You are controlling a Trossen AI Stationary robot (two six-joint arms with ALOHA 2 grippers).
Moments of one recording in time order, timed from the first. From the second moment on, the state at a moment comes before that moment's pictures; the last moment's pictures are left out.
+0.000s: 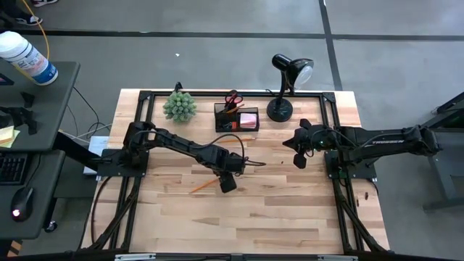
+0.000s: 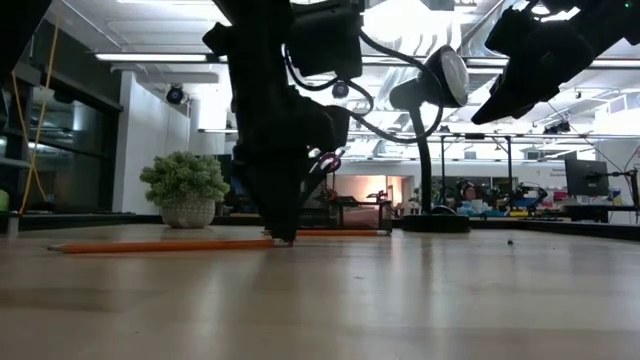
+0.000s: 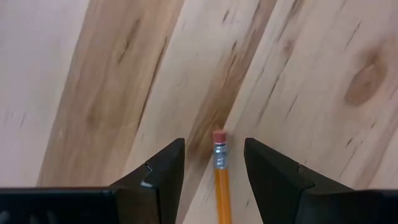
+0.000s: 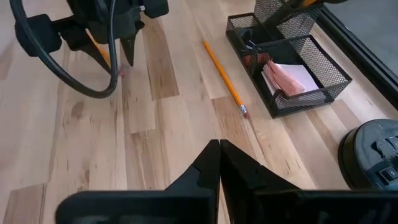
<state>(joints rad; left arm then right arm) -0.01 2.03 1.37 -0.71 -0.06 -0.48 -0.06 0.76 0.51 -0.38 0.15 0.12</state>
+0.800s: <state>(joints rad) -0.03 2.03 1.37 -0.69 -0.07 -0.45 -0.06 0.76 0.51 -0.38 0.15 0.12</state>
